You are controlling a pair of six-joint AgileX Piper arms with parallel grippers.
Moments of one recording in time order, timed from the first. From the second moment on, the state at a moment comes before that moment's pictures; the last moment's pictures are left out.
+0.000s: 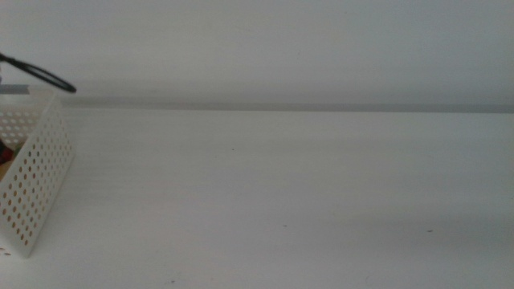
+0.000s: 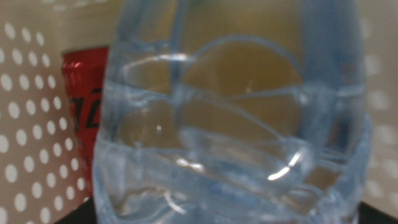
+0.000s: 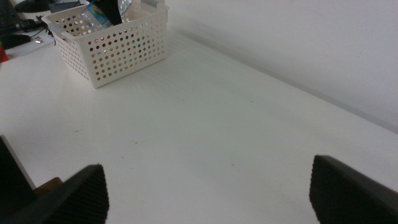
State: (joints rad) left arm 0.50 1.88 -1.53 -0.28 1.16 0.73; right arm 0.70 0.27 -0.65 0.14 0.81 -0.16
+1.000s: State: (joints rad) left arm 0.24 1.51 -1.51 -0.08 1.20 0.36; right arm 0.70 0.27 -0.65 0.14 0.81 -0.16
